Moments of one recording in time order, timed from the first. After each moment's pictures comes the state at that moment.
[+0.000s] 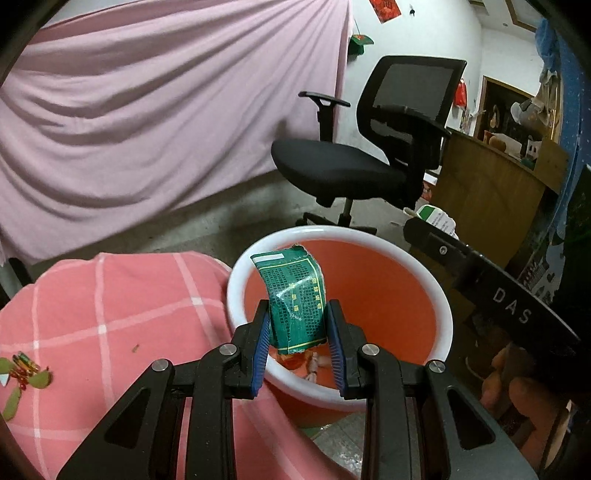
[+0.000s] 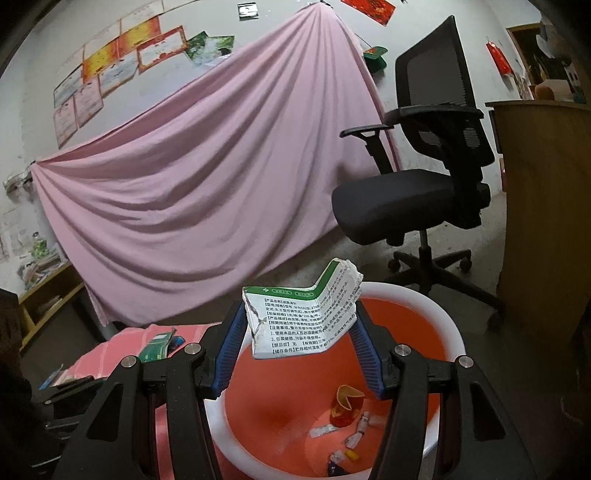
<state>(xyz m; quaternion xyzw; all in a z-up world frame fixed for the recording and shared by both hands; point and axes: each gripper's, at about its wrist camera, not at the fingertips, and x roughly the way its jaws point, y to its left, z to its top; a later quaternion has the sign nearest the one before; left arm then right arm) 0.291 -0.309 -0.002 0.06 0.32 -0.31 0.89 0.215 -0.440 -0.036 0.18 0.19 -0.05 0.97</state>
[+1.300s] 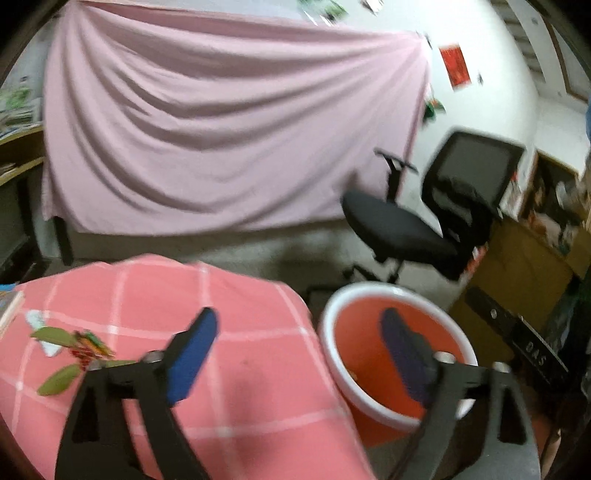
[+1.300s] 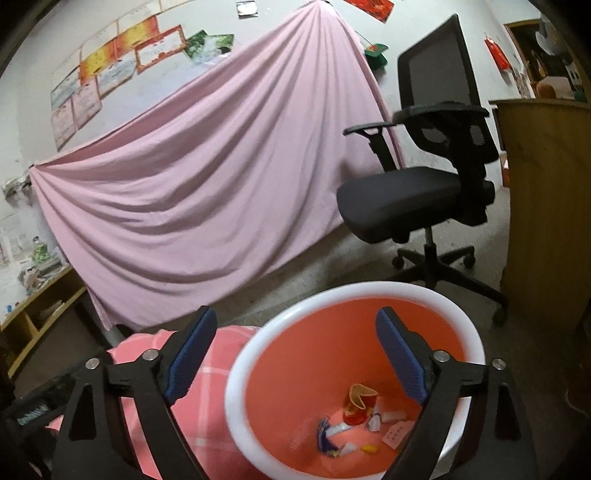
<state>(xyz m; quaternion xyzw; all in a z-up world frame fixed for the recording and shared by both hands) 0.283 -0.172 0.030 -0.07 0.25 -0.20 0.94 0.223 -0.414 -0.022 0.18 0.18 -0.04 0.97</state>
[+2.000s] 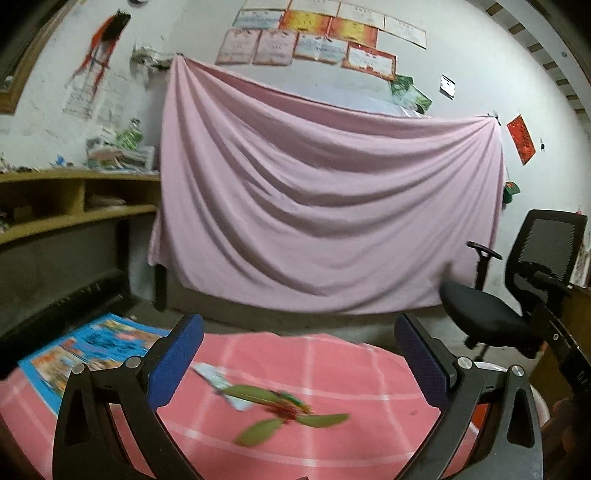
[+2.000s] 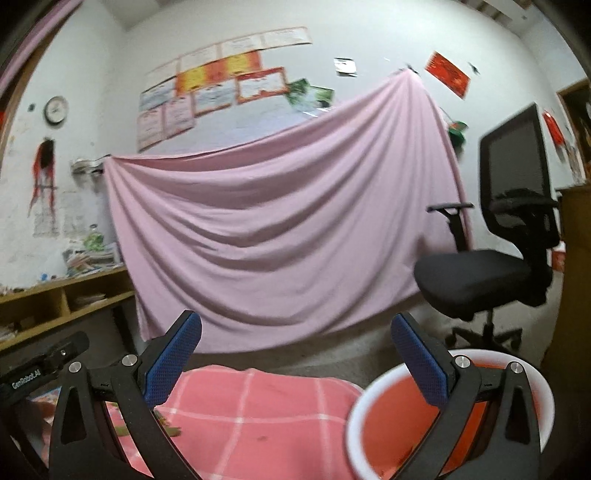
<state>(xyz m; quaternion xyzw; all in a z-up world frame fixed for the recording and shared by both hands) 0.238 -0.017 0.033 -0.09 0.10 -0.02 0.99 0.217 -0.281 0.010 0.07 0.04 0.05 0.99</state>
